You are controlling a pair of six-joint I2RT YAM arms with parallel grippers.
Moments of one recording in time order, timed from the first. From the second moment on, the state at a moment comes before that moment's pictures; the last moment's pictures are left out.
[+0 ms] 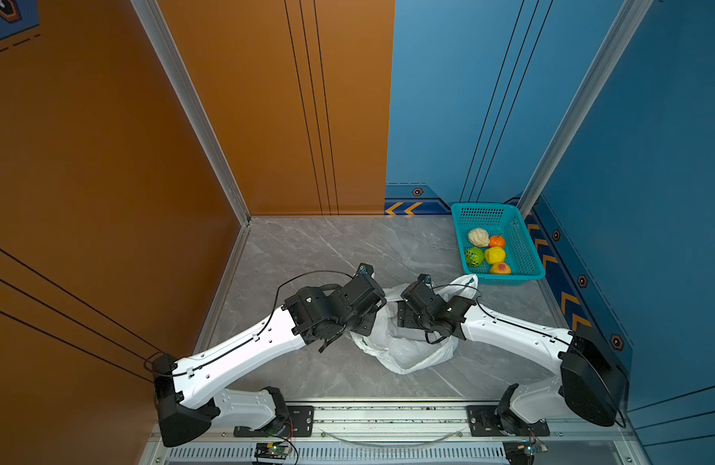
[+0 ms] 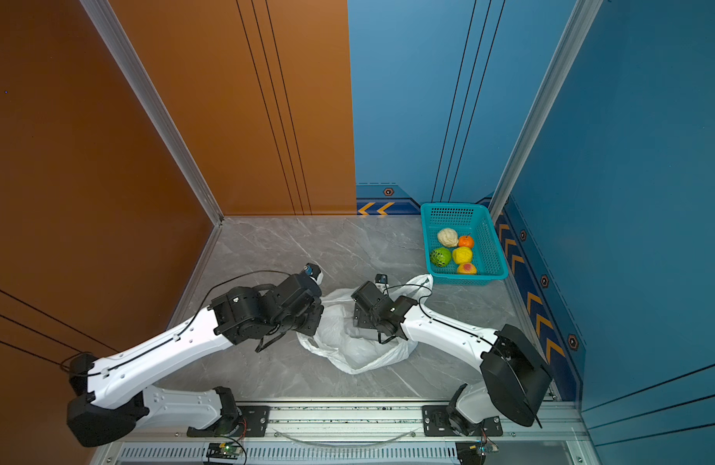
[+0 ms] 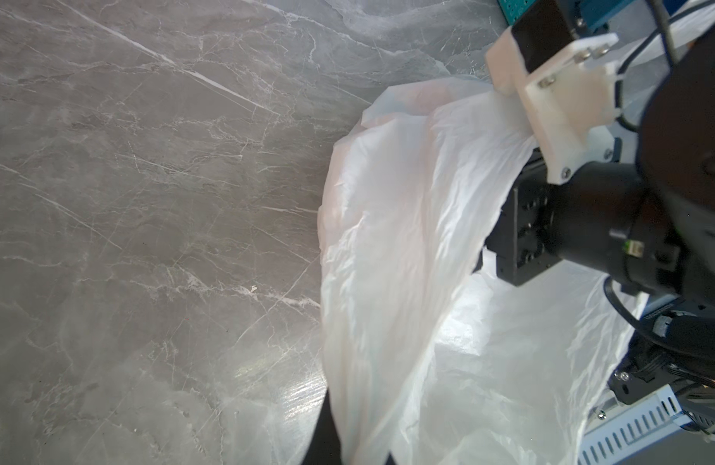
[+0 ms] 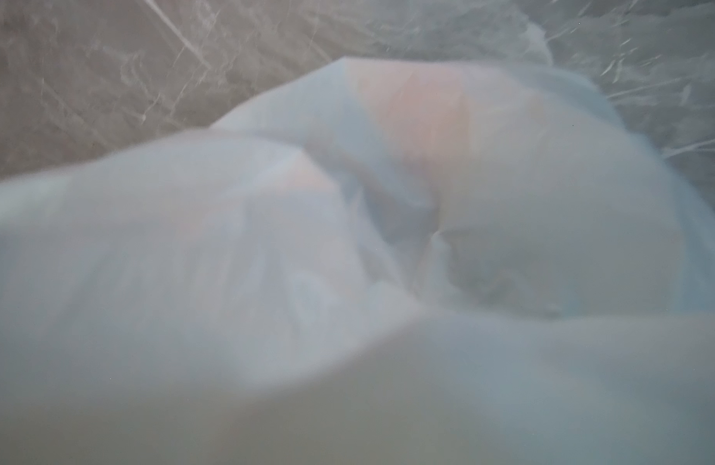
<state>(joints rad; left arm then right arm) -1.01 1.24 1.31 -1.07 -0.29 -0.59 0.82 1.45 0.93 -0.54 0.28 0.86</state>
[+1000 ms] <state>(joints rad) -1.06 1.26 1.29 -1.04 -0.26 -0.59 0.83 1.18 0.95 -0.77 0.29 0.87</state>
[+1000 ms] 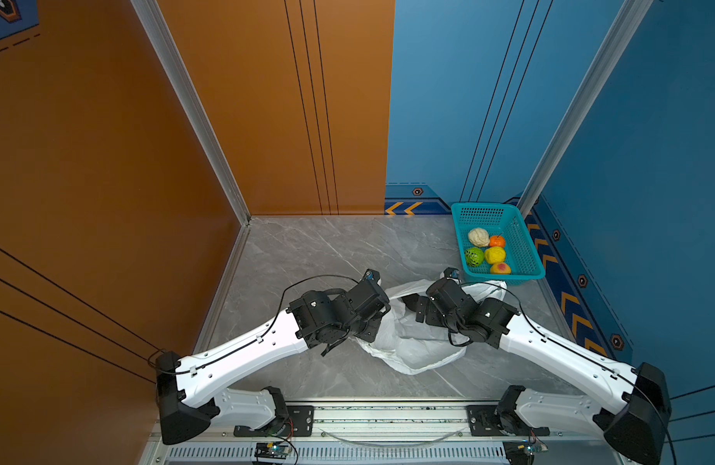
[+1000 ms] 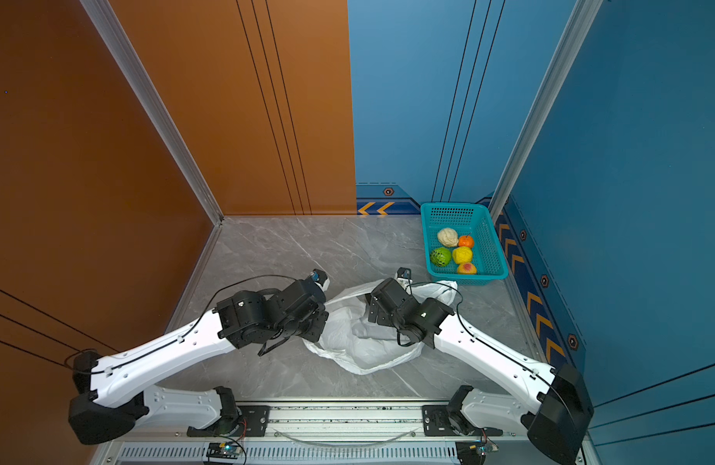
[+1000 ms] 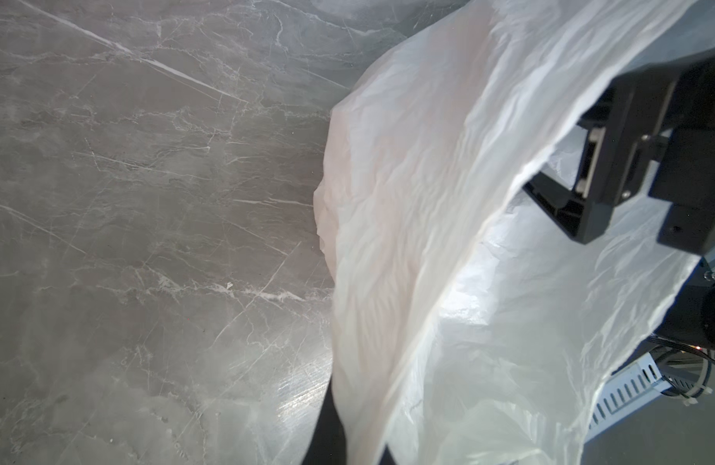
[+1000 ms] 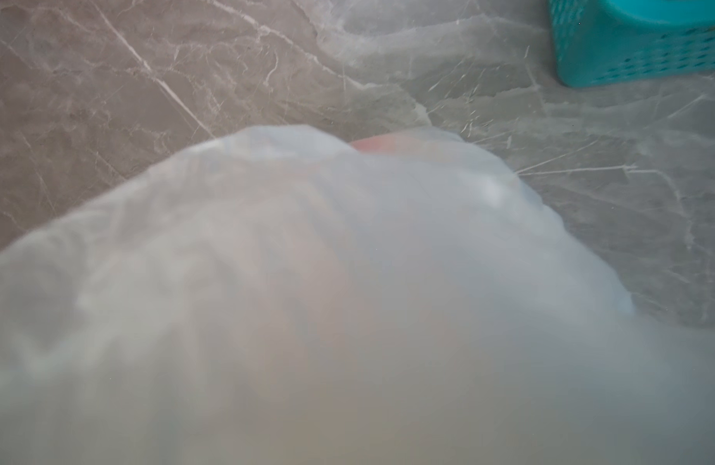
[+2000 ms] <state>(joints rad) -1.06 1.25 1.29 -1.01 -0.25 -0.59 0.85 1.03 0.78 -0.49 0.27 0.91</state>
